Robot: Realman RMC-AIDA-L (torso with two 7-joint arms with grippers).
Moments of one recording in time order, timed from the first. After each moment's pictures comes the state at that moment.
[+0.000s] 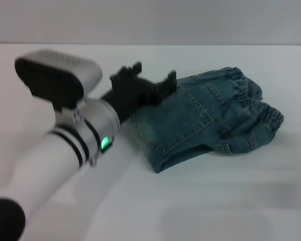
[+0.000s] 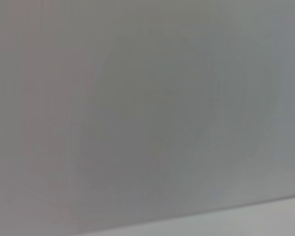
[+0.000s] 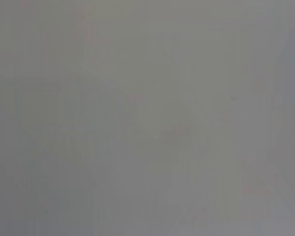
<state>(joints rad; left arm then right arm) -0.16 -2.06 -0.96 -1.33 2.20 0.09 0.44 -0.08 2.08 1.28 0.84 -2.78 -0.87 0.07</state>
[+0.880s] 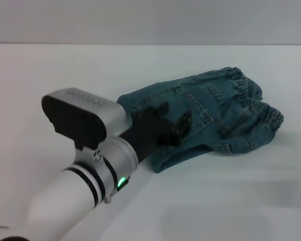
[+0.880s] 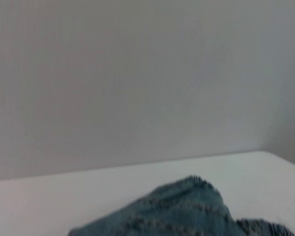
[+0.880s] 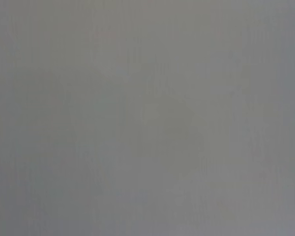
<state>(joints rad) -0.11 -2.06 -0.82 -1.32 2.20 0.10 0.43 -0.07 2.07 1.29 0.83 -2.78 -0.86 0.08</state>
